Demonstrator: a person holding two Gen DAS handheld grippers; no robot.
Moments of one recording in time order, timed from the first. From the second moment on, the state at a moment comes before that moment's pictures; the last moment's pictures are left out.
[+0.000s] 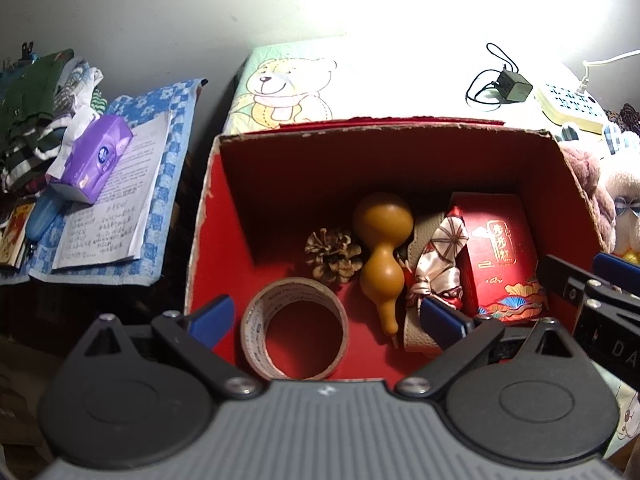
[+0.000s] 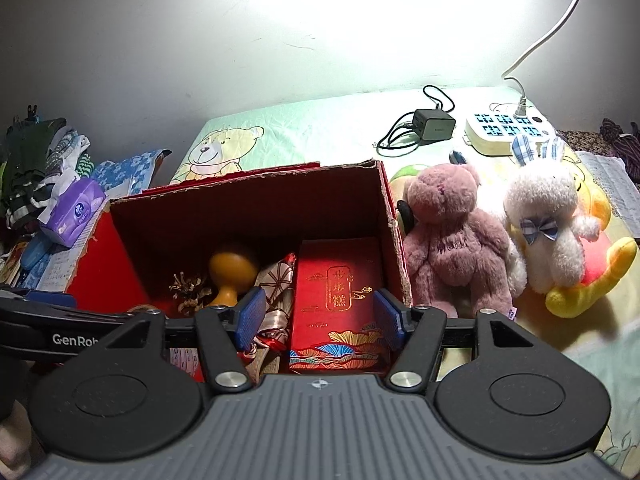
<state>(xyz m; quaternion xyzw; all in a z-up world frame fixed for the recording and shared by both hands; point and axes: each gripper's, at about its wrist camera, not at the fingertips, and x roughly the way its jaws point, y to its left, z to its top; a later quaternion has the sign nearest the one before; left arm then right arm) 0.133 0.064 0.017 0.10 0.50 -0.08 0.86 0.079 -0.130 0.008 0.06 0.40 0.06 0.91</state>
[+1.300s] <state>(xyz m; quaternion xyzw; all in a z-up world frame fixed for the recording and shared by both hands) 0.054 0.057 0.026 0.07 0.50 0.05 0.86 0.053 -0.155 0.020 0.06 0.37 0.21 0.90</state>
